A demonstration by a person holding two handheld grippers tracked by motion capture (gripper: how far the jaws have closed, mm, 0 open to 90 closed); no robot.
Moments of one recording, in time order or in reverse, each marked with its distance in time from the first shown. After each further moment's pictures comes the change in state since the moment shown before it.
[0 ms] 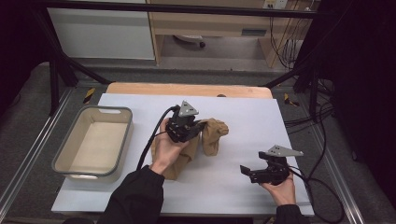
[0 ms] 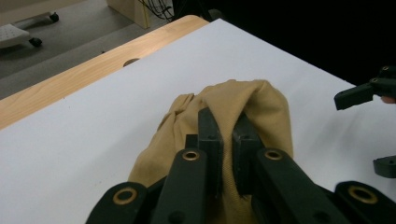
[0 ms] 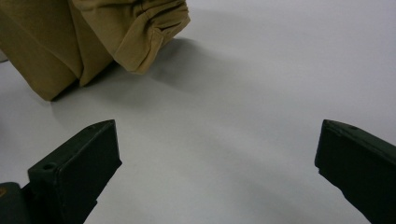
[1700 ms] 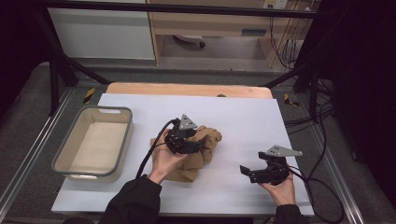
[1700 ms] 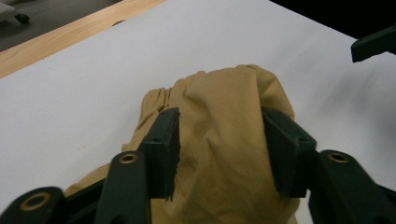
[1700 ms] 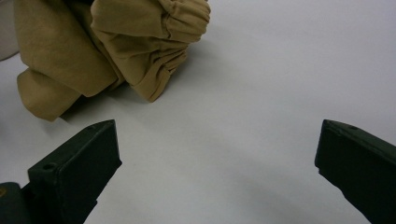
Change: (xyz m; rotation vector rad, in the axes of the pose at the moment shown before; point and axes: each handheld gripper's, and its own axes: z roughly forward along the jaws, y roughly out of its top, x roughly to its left) left arm -0.003 -0.035 0.014 0.069 -0.019 0.008; right arm 0.000 0.000 0.001 0.001 -0.004 -0.003
